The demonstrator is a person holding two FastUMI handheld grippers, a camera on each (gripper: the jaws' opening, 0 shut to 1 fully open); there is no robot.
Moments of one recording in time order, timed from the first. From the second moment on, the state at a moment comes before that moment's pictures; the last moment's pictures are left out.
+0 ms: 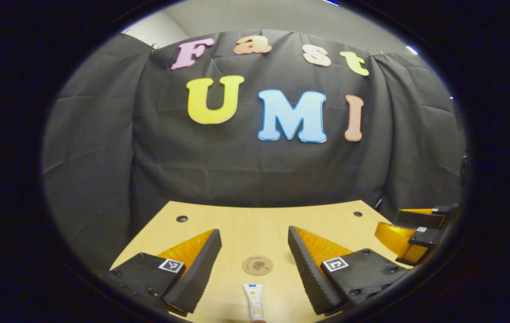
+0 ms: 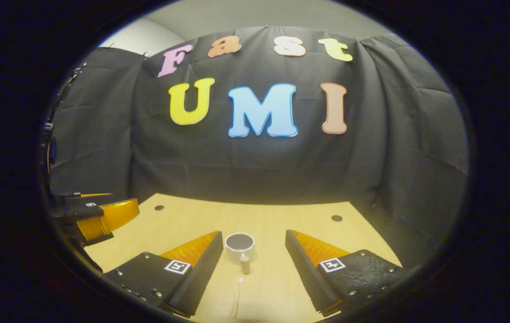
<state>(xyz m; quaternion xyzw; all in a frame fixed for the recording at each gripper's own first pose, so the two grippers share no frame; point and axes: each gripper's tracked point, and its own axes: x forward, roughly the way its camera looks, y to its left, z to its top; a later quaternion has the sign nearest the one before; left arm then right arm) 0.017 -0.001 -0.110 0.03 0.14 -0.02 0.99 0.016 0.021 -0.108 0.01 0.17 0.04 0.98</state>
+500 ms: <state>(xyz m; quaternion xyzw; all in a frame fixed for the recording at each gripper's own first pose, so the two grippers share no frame) 0.016 0.021 -0.276 0.03 0.33 -0.03 0.94 0.004 0.037 -0.237 0.02 0.36 0.06 0.93</state>
